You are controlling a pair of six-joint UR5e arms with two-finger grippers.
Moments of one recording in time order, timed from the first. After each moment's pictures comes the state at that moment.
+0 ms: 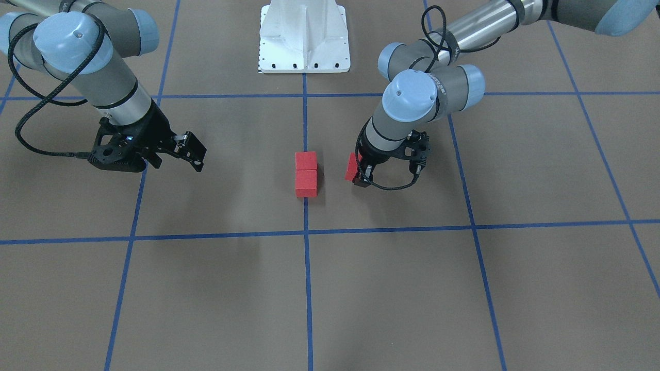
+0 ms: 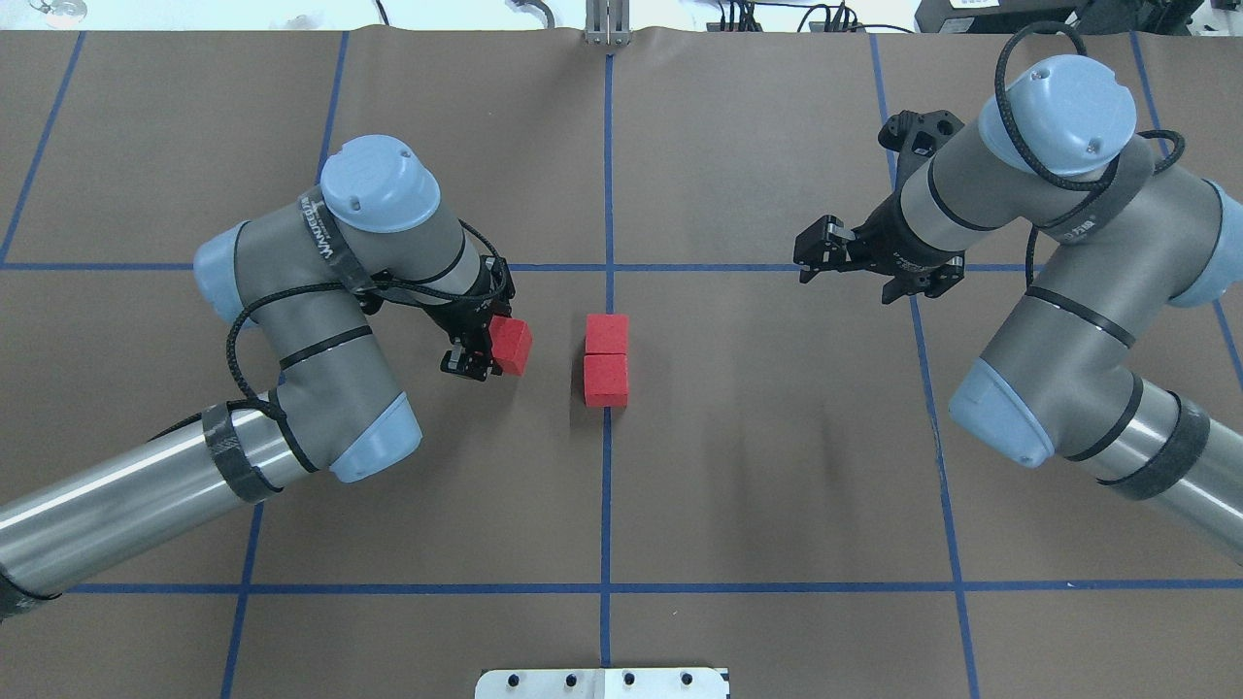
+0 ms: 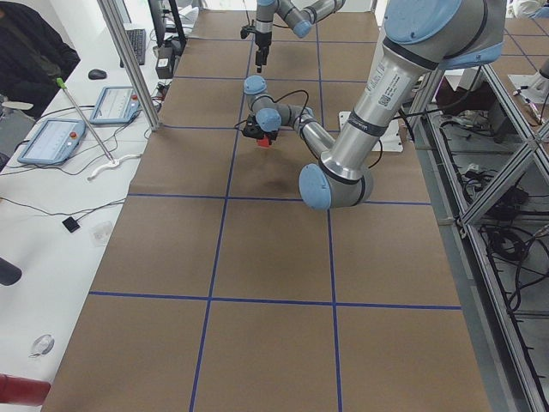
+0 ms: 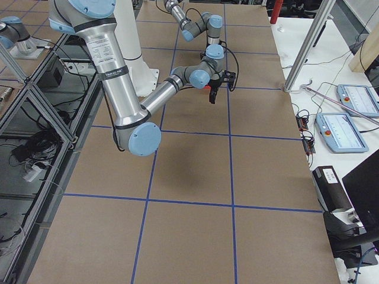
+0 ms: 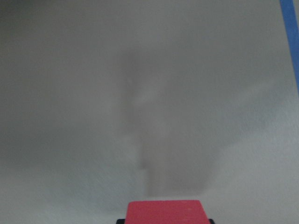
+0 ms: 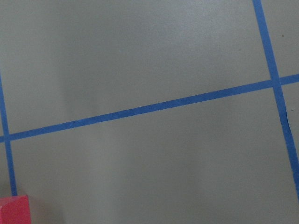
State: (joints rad) left arm -0.63 -2.26 -1.47 -1.81 -2.12 -2.49; right arm 0.80 -1.18 1.85 -1.44 2.09 1.24
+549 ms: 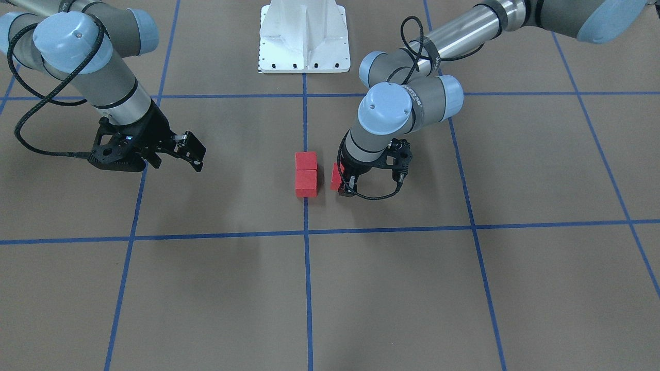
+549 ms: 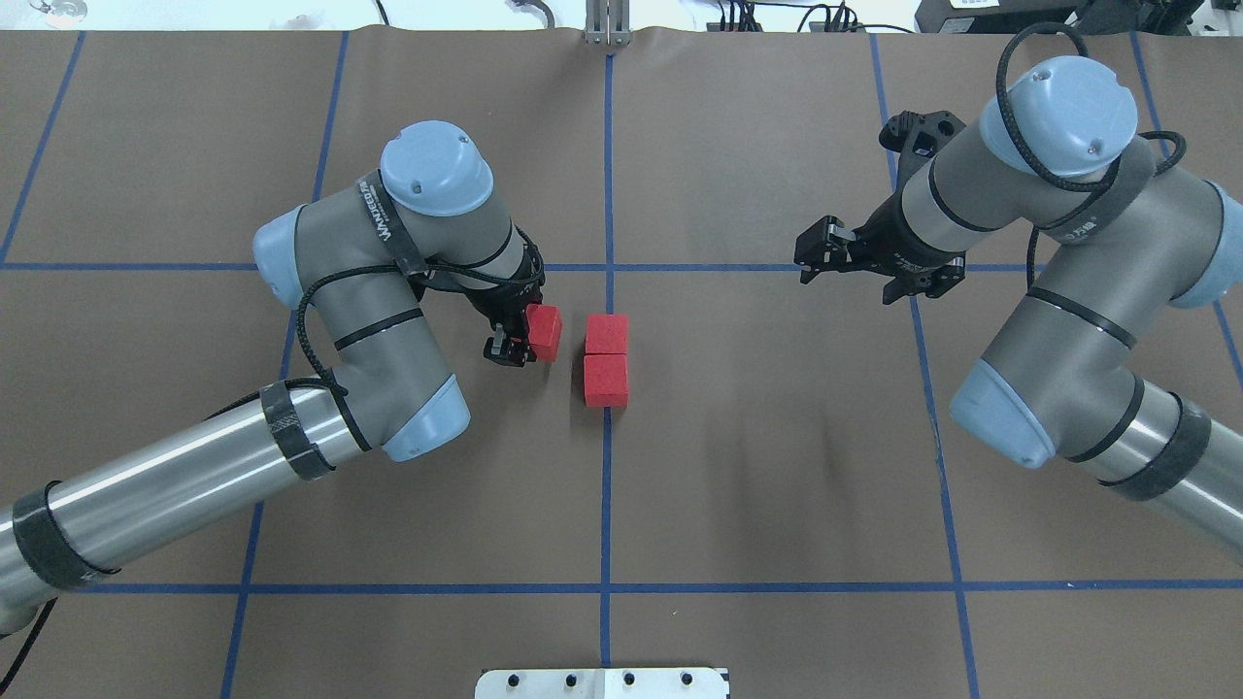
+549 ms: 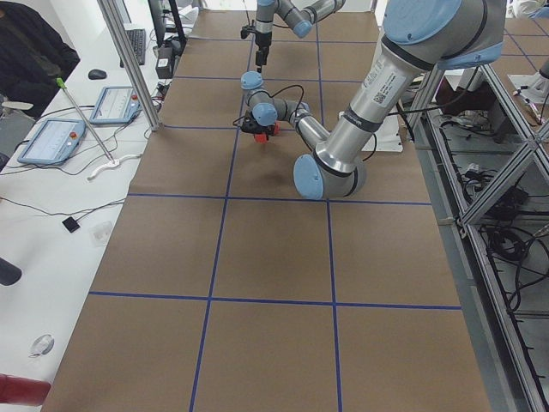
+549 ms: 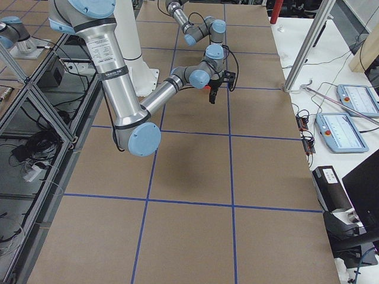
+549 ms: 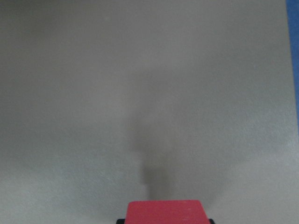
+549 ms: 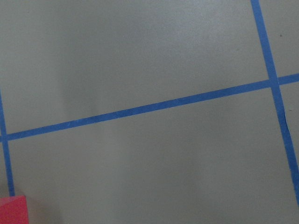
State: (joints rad) left arm -0.63 -2.36 -1.36 -1.81 -2.11 -2.56; right arm 0.80 -1.19 1.85 -1.44 2.09 1.24
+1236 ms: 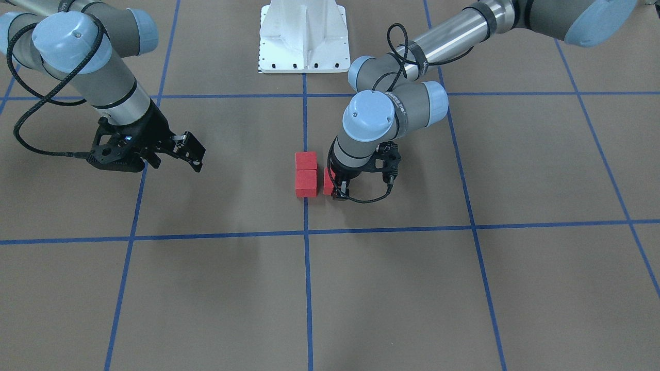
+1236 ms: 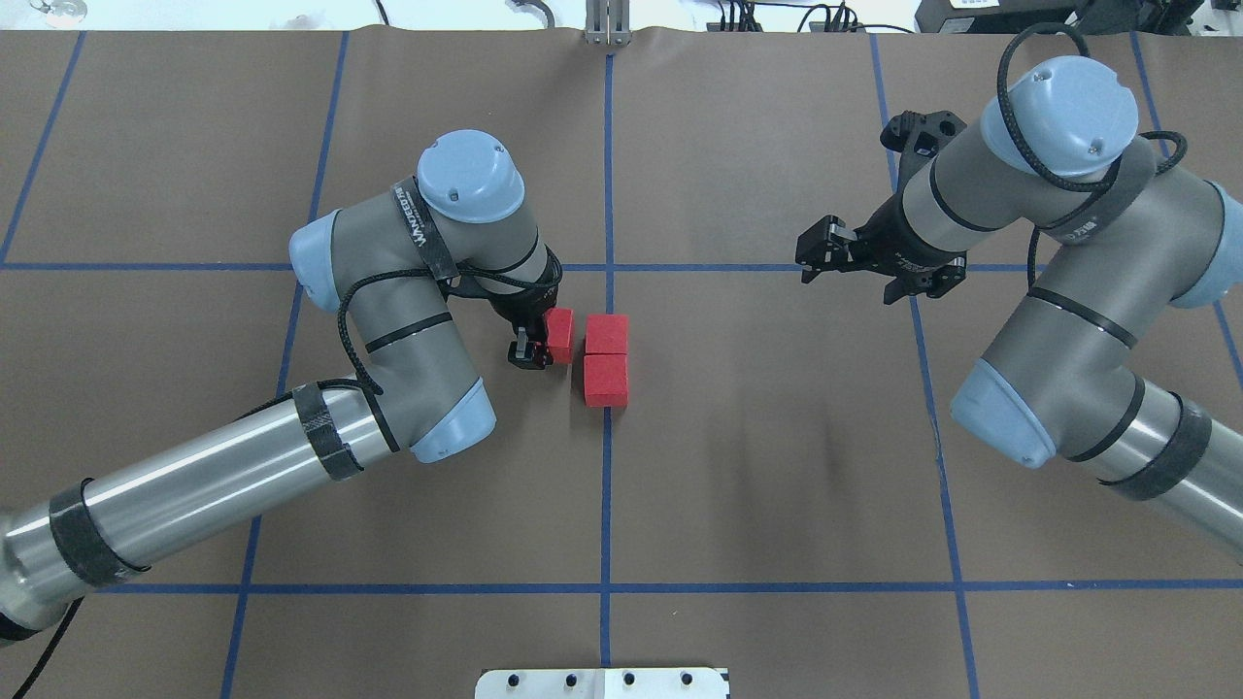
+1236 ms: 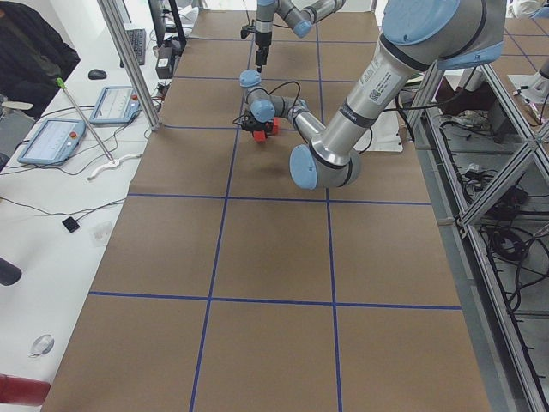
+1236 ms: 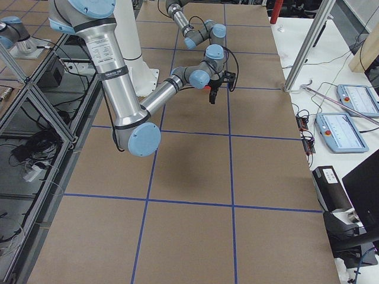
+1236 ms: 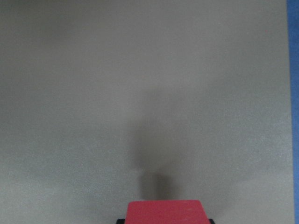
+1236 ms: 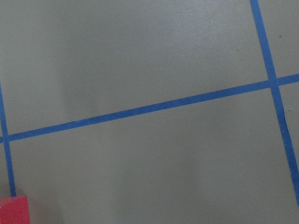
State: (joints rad) left arm -0.61 -2.39 -1.31 -1.81 -2.08 -2.62; right arm 0.80 -1.19 1.85 -1.44 2.08 1.24
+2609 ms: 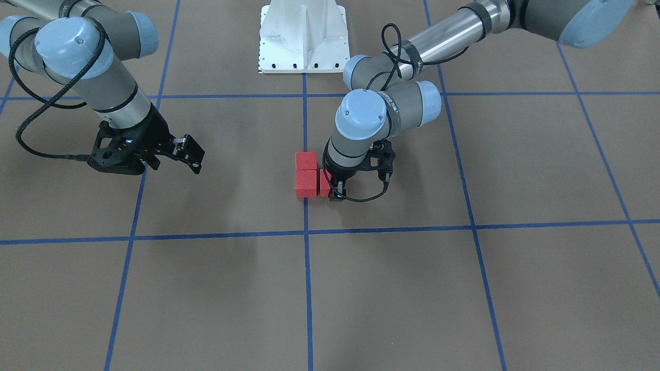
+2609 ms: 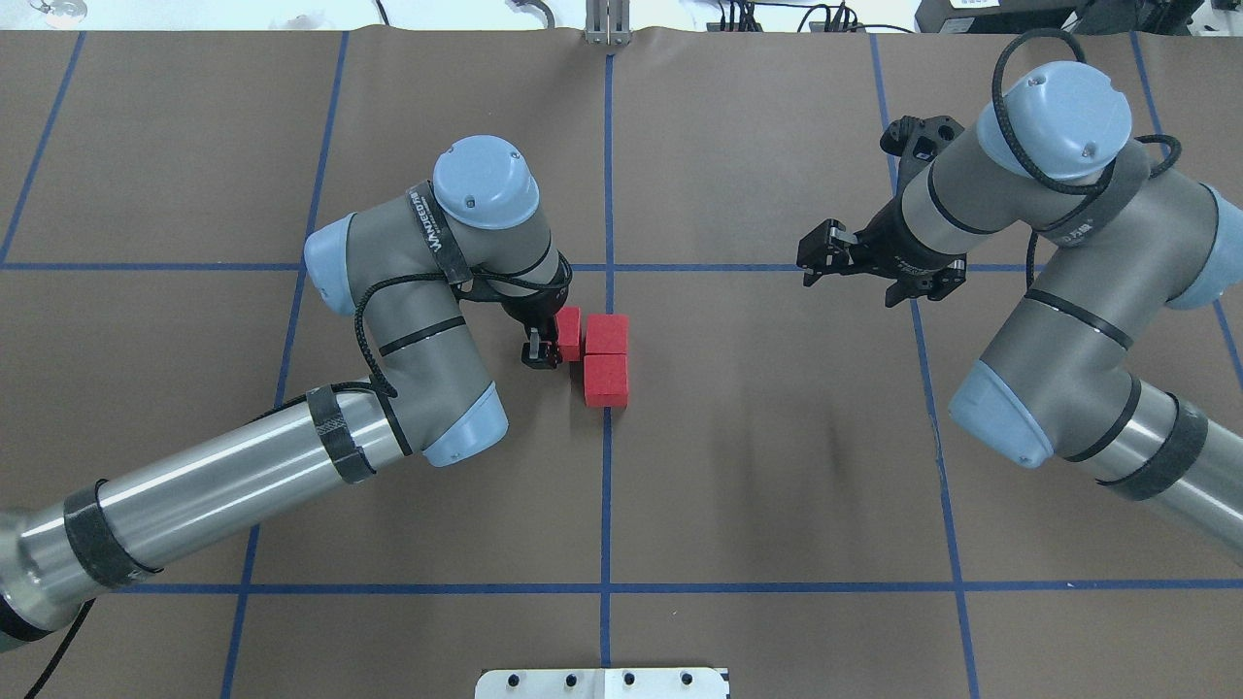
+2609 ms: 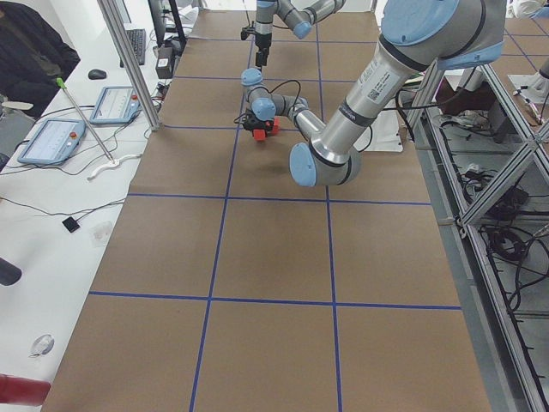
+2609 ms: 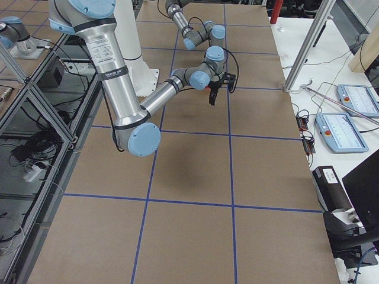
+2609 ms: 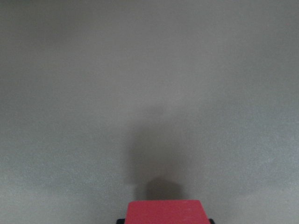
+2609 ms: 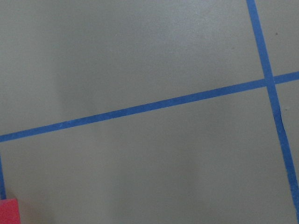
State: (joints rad) left arm -0.60 -2.41 -1.29 -1.81 -2.05 -2.68; right arm 0.80 -1.19 1.84 -1.44 2.08 1.24
